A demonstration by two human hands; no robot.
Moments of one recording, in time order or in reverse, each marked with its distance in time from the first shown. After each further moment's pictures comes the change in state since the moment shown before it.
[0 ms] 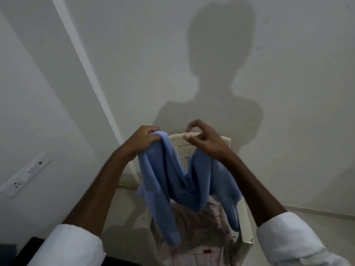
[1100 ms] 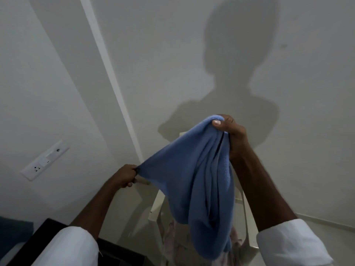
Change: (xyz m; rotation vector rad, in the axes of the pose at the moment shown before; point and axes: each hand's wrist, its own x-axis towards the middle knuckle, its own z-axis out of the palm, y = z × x) left_hand -0.071 -0.175 0.000 0.118 -0.029 -0.732; right_hand 0.002 -0.042 -0.003 0.919 -0.147 -0.029
